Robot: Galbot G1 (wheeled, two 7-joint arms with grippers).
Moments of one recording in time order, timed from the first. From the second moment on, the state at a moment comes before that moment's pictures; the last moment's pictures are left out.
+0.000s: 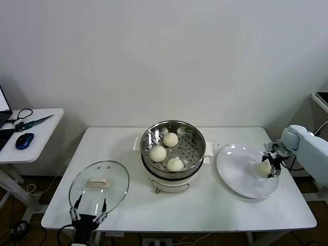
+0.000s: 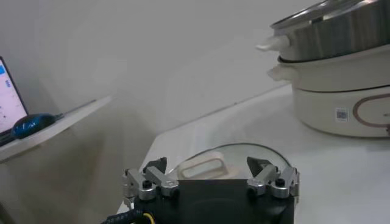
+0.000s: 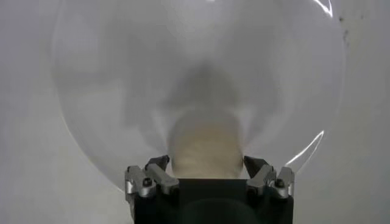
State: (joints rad) left arm 1.74 -1.52 -0.67 -1.94 0.26 -0.06 -0.02; right arm 0.02 0.76 -0.83 0.70 -0.16 0.06 -1.08
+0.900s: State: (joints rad) left arm 1.76 -1.52 -0.65 -1.96 0.24 -0.07 -0.02; right arm 0.32 0.81 -1.13 0.78 0.20 -0.05 -1.08
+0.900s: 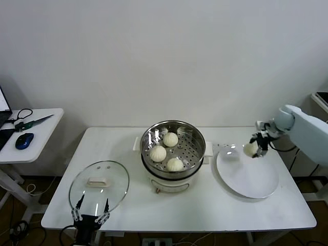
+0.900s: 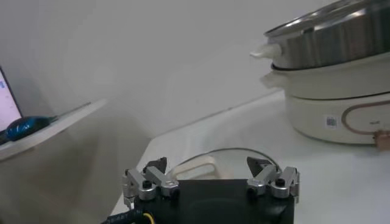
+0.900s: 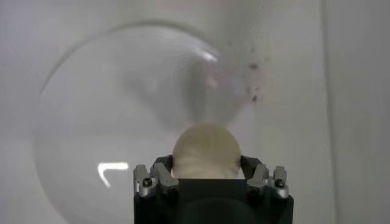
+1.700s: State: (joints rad) left arm 1.75 -1.49 -0.62 -1.97 0.21 -0.08 -0.01; right arm 0.78 1.15 -1.67 0.99 0.84 -0.21 -1.01
